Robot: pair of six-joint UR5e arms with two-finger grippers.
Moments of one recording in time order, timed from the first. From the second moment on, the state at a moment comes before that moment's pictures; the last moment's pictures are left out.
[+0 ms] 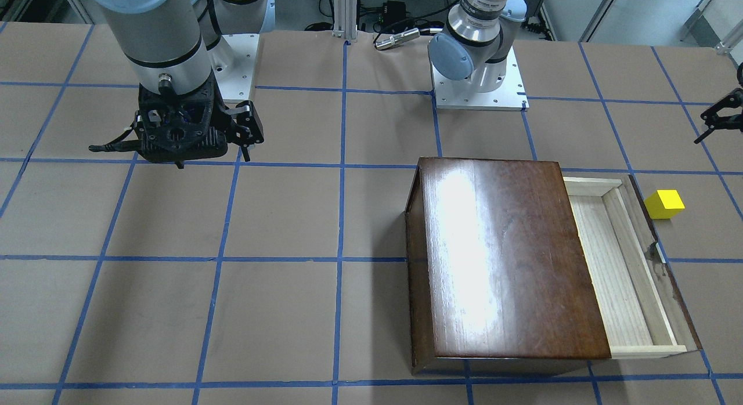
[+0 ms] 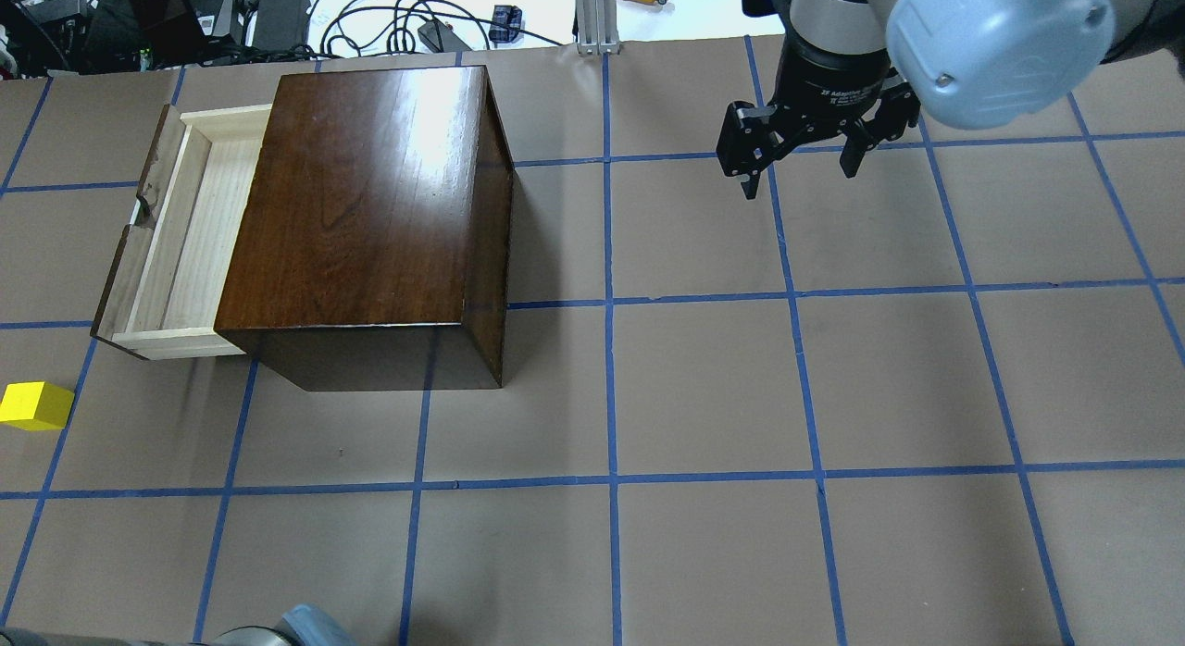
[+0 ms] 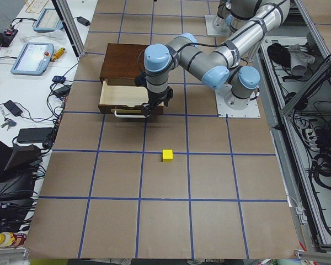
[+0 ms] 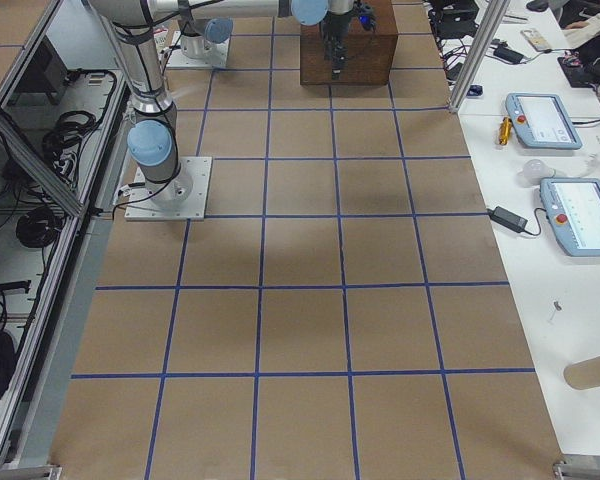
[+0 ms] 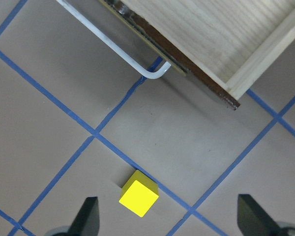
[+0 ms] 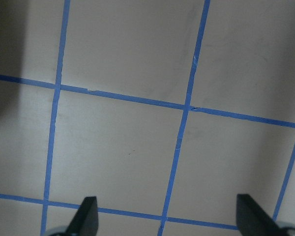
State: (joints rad) left arm -0.76 -1.71 -1.63 -1.38 1.57 1.90; right arm 1.70 -1.45 1.48 -1.58 -1.60 -0.05
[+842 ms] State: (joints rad) left arm -0.72 -1.88 -1.82 -0.94 1.65 2.56; right arm 1.70 -1.45 1.48 -1.58 -1.60 -0.05
